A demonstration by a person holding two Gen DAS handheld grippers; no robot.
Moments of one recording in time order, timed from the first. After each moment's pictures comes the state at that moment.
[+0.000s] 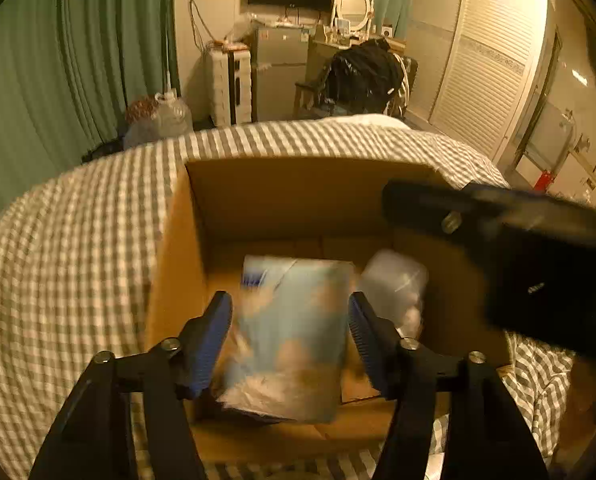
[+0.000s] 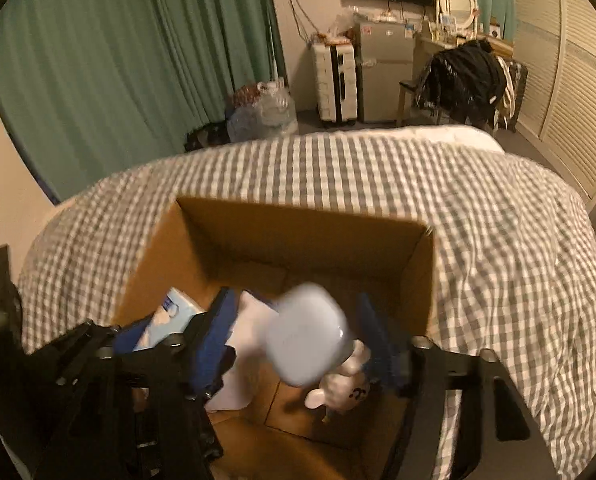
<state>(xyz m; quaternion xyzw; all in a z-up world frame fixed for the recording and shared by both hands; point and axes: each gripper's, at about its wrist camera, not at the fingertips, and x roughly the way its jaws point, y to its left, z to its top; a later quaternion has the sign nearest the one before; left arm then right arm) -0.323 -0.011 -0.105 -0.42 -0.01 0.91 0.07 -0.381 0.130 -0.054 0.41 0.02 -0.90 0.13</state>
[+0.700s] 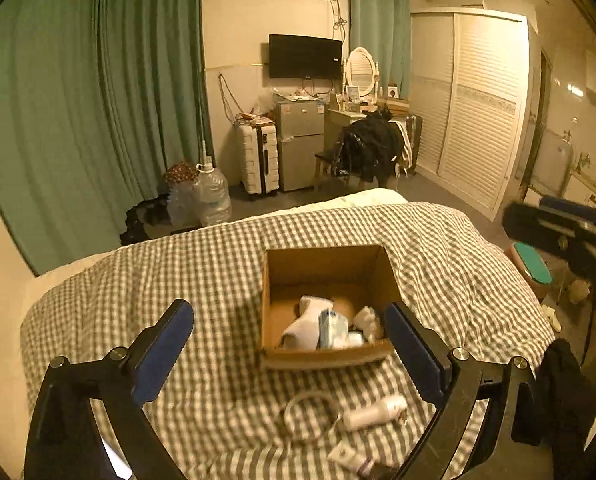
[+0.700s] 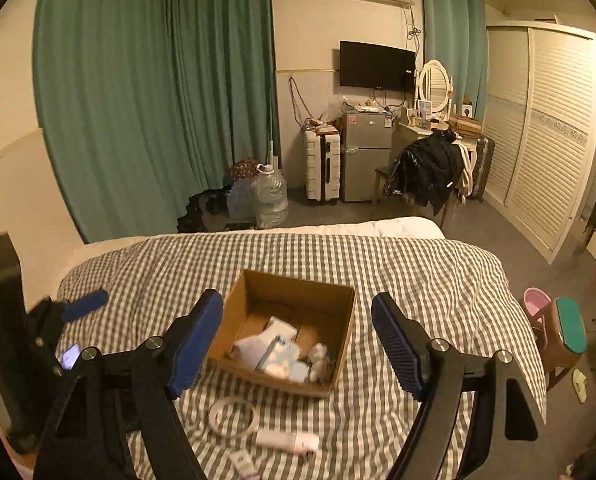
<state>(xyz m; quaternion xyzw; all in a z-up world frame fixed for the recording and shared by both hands) -0.146 -0.044 0.078 -0.32 0.01 0.95 0.03 -0.186 0.134 0.146 0.30 0.04 -0.95 0.11</state>
